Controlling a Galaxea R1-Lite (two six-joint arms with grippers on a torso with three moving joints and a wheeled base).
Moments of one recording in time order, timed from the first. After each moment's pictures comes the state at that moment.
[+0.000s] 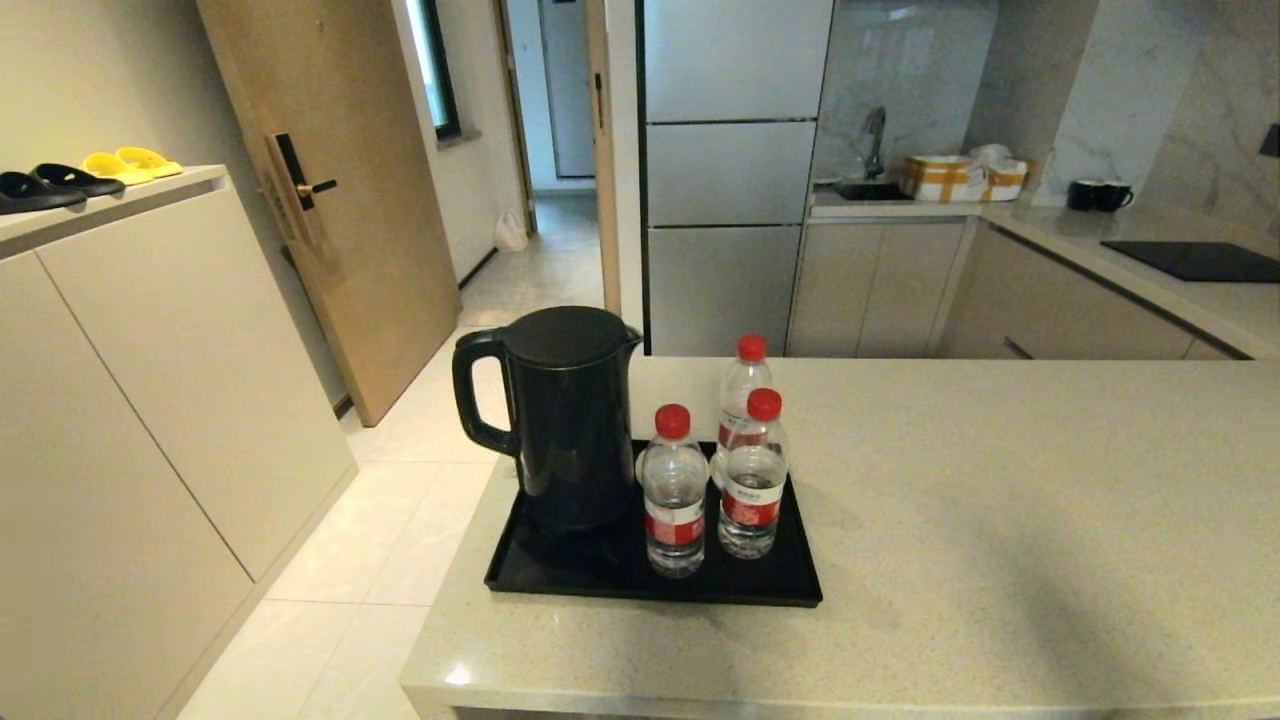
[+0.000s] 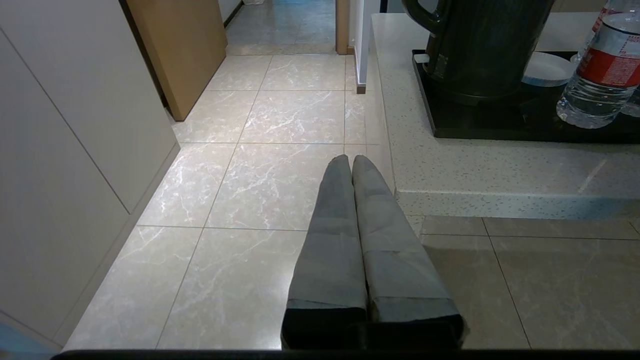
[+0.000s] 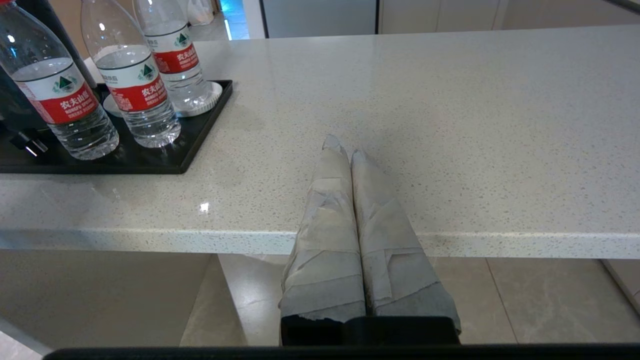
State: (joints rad) left arm 0.00 0.00 -0.02 0.06 0.00 0.01; right arm 0.00 0.00 -0.01 0.01 0.01 0.00
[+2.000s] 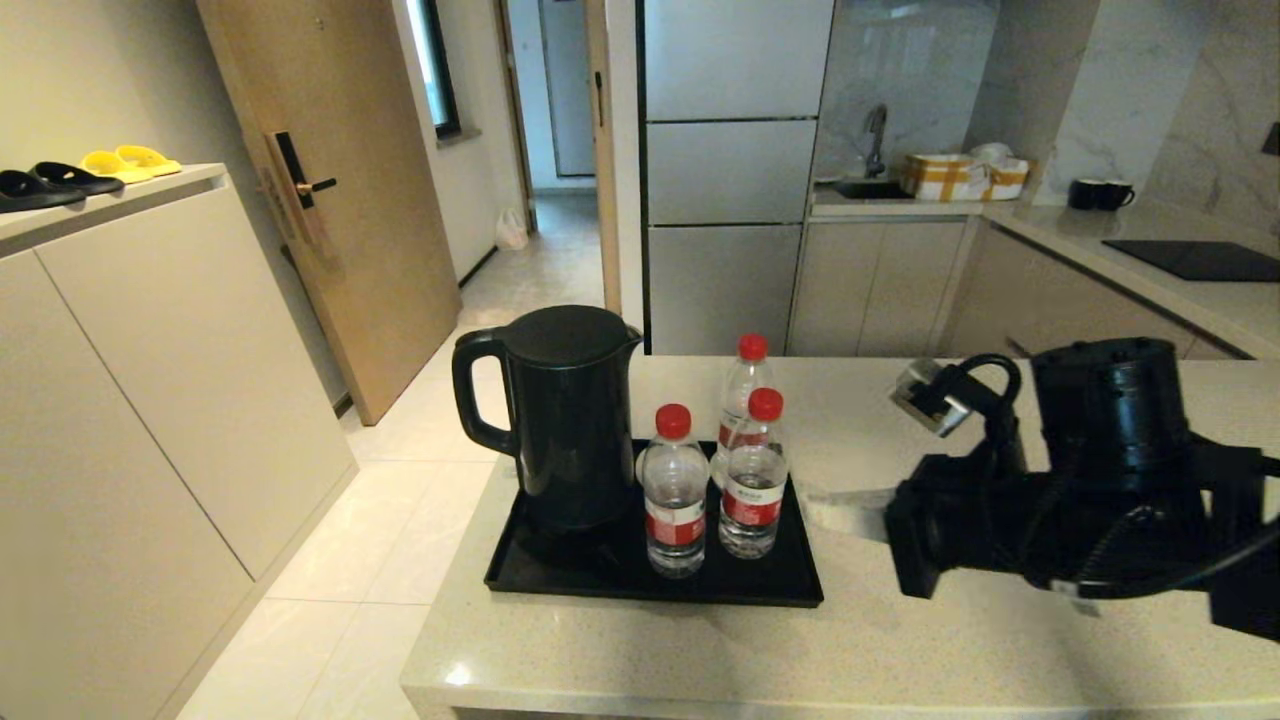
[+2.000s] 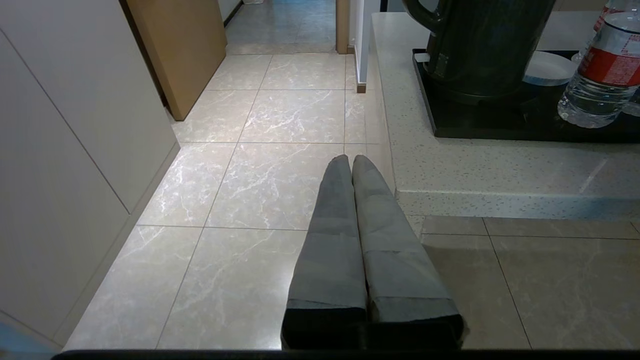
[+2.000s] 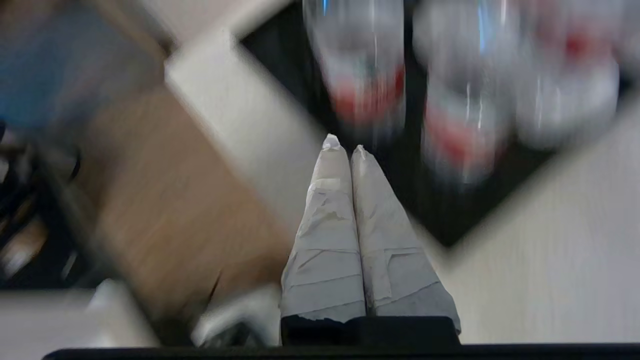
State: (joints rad) left arm 0.00 0.00 -0.02 0.06 0.00 0.01; right arm 0.50 1.64 -0.70 -0.46 0.40 -0.02
